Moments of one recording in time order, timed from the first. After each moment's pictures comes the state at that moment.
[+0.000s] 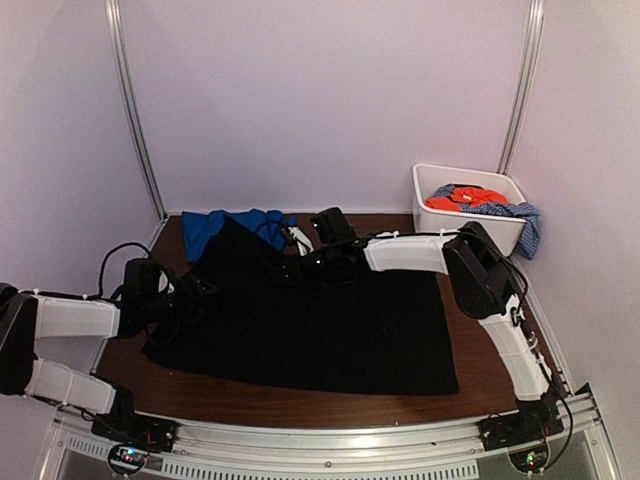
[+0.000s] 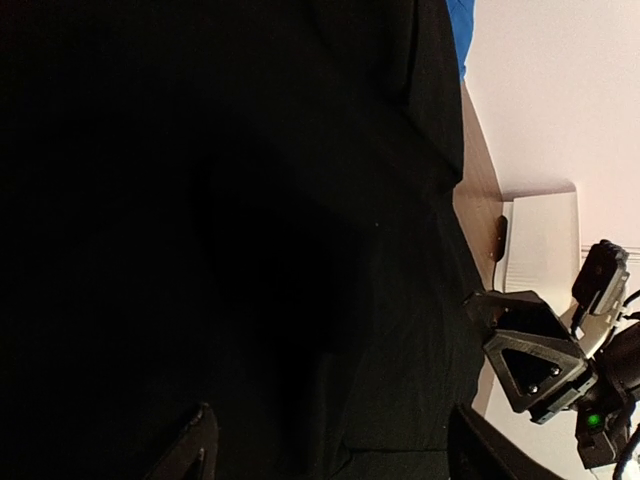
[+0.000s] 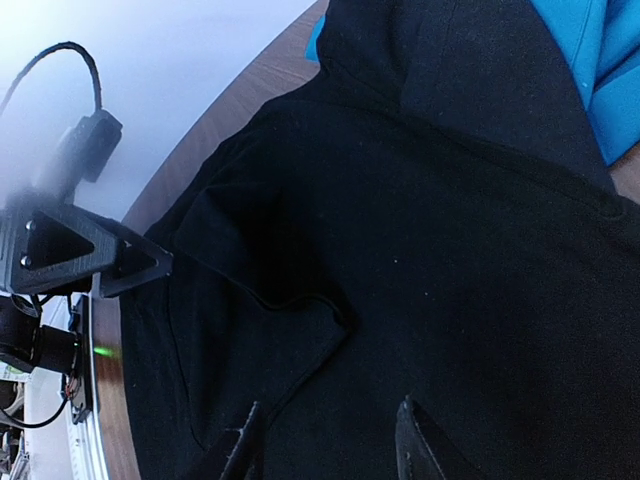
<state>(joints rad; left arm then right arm) -0.23 1.24 0.38 0.24 0.33 -1.06 0.78 2.40 1.88 -0.09 -0.54 0.34</state>
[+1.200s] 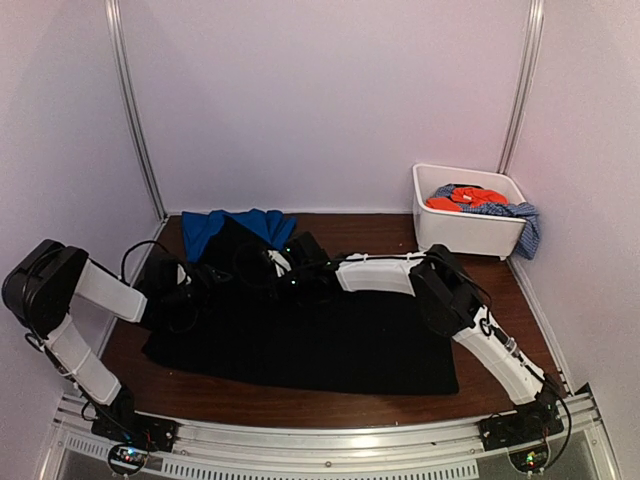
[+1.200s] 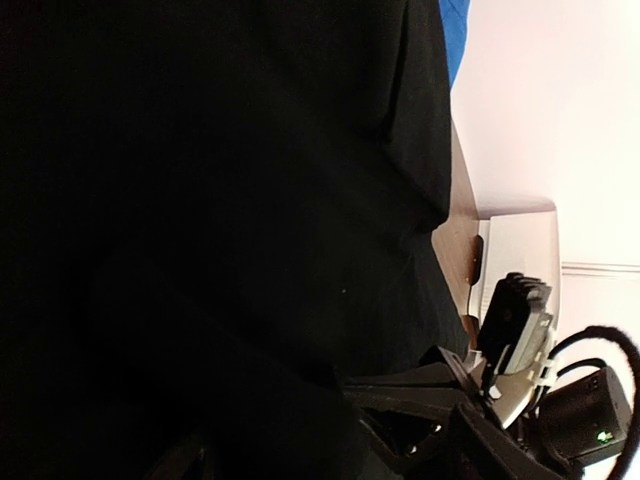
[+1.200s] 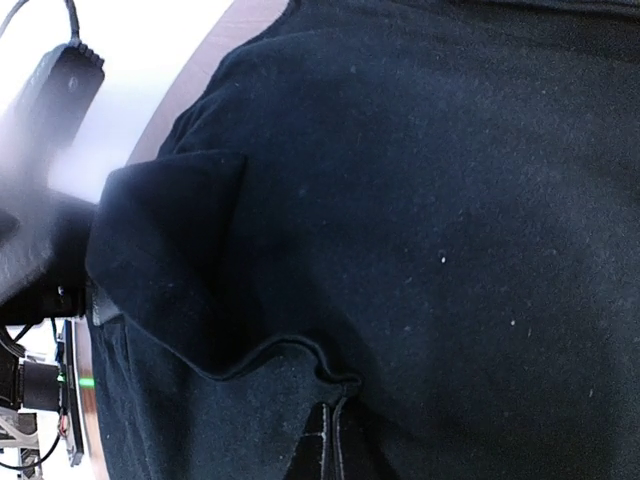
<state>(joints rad) -0.26 1.62 0.47 0.62 0.35 -1.15 0.86 2.66 2.16 -0.15 -0.48 0.49</state>
